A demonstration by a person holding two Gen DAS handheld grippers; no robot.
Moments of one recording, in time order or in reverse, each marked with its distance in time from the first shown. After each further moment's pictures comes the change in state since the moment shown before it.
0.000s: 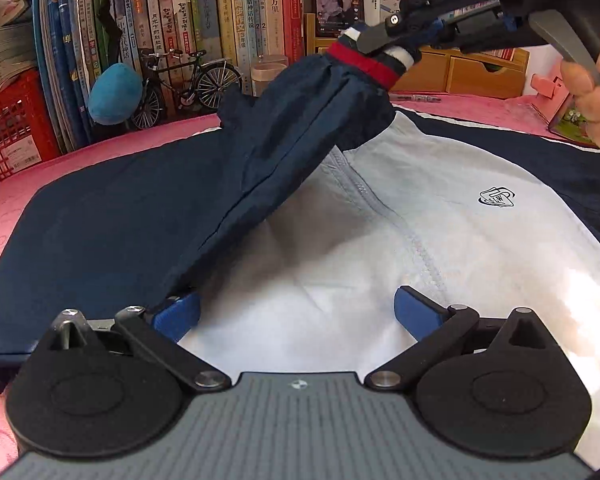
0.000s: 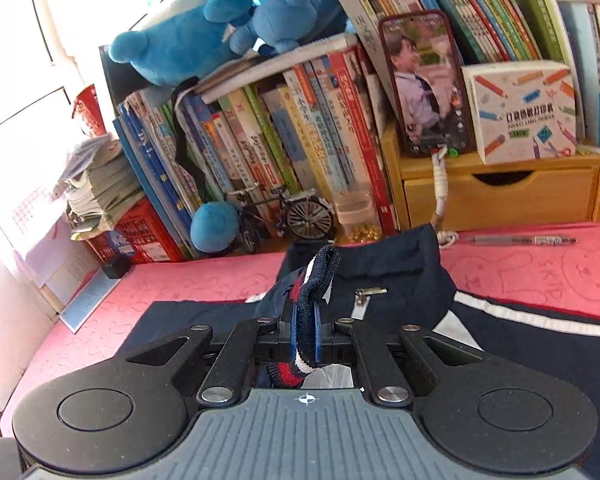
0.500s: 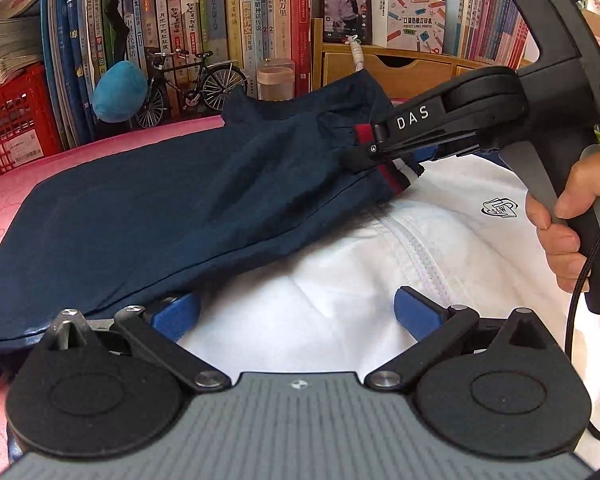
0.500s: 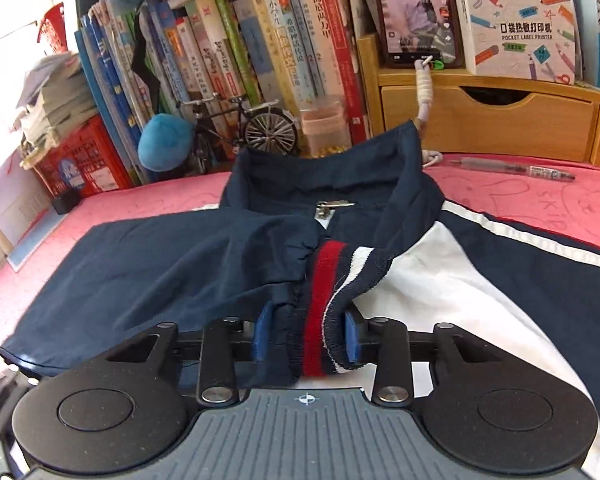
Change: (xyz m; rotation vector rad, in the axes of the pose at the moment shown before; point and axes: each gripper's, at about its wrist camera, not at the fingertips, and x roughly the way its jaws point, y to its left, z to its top) left arm 0.004 0.004 -0.004 -0.046 -0.020 0.004; right arm 0.044 -0.007 -0.051 -0.036 0.069 -0.053
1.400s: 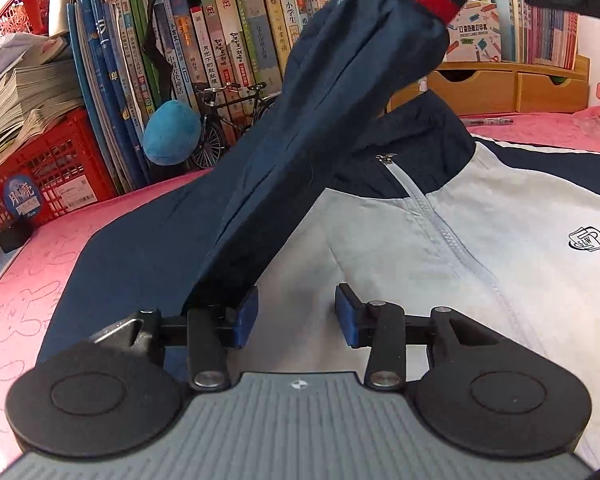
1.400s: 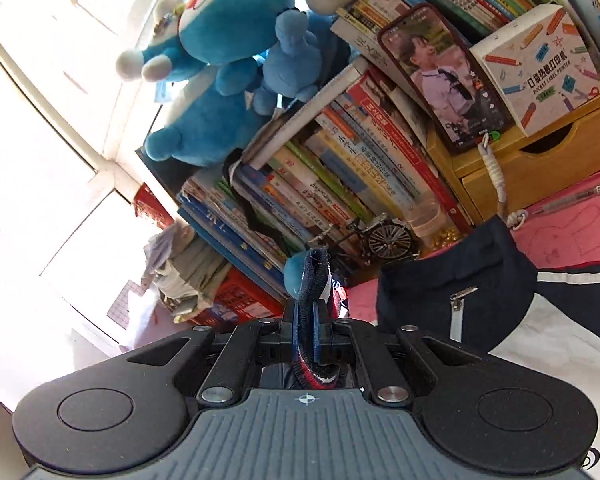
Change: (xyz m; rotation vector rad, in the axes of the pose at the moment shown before) left arm 0.020 0.003 0.028 0.078 -0.052 0.240; right arm -0.082 -0.003 0.082 0.321 -0.168 0.394
